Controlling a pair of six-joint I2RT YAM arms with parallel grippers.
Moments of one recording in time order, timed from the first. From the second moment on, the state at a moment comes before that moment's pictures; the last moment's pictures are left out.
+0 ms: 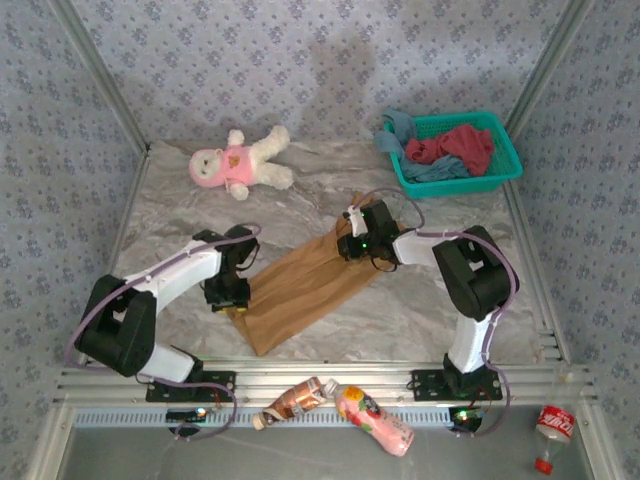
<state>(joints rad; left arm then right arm) -0.48 1.44 0.87 -1.11 -0.02 -0.62 0.49 1.83 0.93 0.06 -0.34 0.24</state>
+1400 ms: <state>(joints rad) -0.53 1.60 0.89 -0.91 0.07 -0.63 0.41 2.07 1.42 -0.22 -0.17 0.22</state>
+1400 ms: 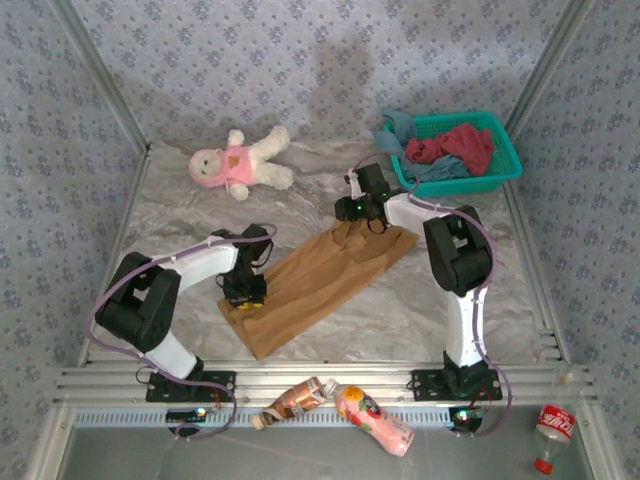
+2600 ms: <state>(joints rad) -0.53 1.62 0.90 -0.92 0.07 -0.60 0.40 2.23 1.71 -0.47 0.09 0.22</state>
